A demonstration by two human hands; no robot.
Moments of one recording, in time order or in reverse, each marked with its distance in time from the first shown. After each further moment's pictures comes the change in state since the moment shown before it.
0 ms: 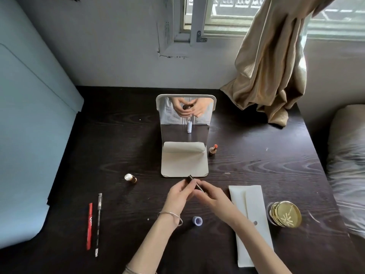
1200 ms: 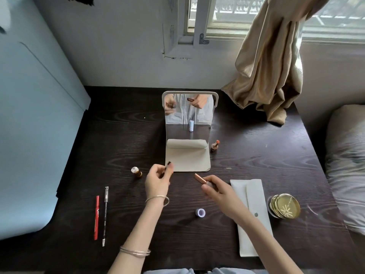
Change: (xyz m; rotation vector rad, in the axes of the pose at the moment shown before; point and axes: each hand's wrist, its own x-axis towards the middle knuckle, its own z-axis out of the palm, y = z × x) left_hand 0.001 0.009 -0.048 0.301 0.500 0.241; right_hand -0.031 -0.024 0.006 -0.028 0.116 0.088
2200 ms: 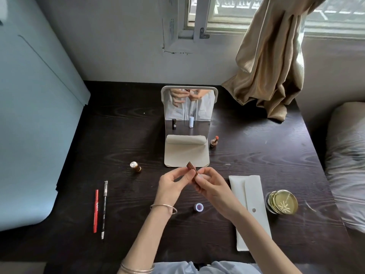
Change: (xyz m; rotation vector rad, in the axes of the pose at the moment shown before) left_hand -0.053 0.027 0.005 -0.175 -0.398 -0.037; right_hand 0.006 0.000 0.012 0.733 -0.121 0.031
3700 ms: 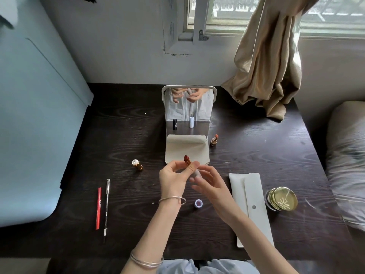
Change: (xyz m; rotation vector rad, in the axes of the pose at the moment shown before) left_hand -0.007 0.013 0.021 0.005 0.296 0.090; right_hand -0.019 0.006 0.010 -0.126 0.102 -0.097
